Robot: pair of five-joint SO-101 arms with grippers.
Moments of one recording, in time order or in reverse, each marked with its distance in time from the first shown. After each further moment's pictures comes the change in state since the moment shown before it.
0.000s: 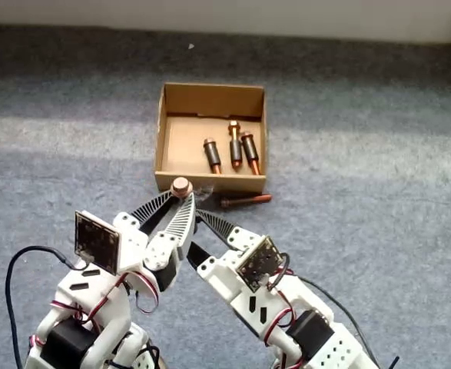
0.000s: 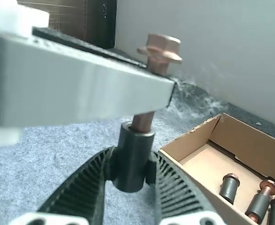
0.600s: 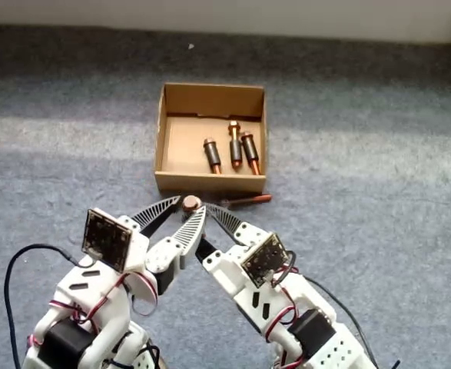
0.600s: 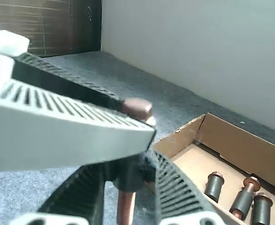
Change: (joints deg) left arm 0.0 0.1 -1.1 5.9 -2.2; right arm 3.4 0.0 0.1 0.0 0.1
